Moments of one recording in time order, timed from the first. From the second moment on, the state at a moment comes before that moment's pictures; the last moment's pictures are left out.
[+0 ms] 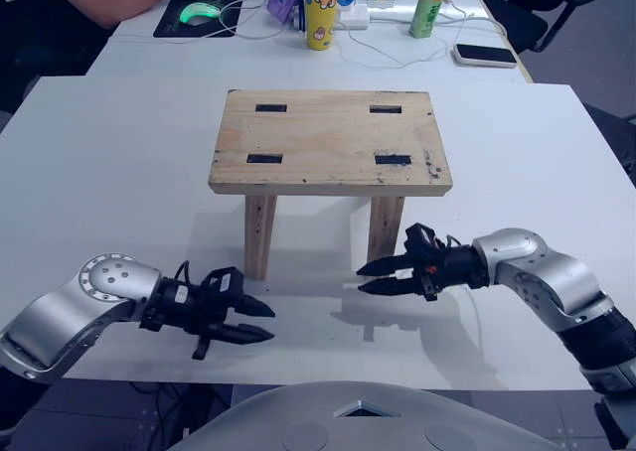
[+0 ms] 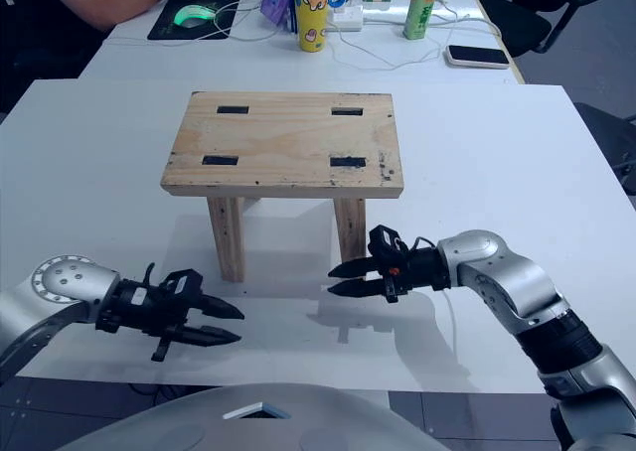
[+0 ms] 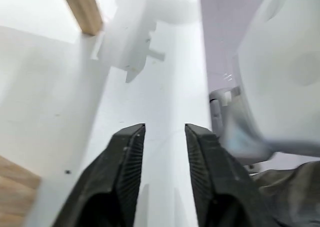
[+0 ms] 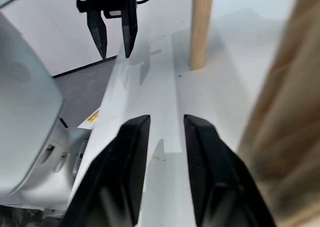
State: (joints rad) left arm 0.05 1.07 -0.29 -0.55 -0.54 0.49 -1.10; right arm -0.18 -0.85 0.36 -0.18 0.63 0.43 1.19
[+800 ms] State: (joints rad) left arm -0.60 0.58 -0.45 0.53 0.04 0.04 -0.88; right arm -0.82 -0.49 0.49 0.93 -0.21 -0.42 0.84
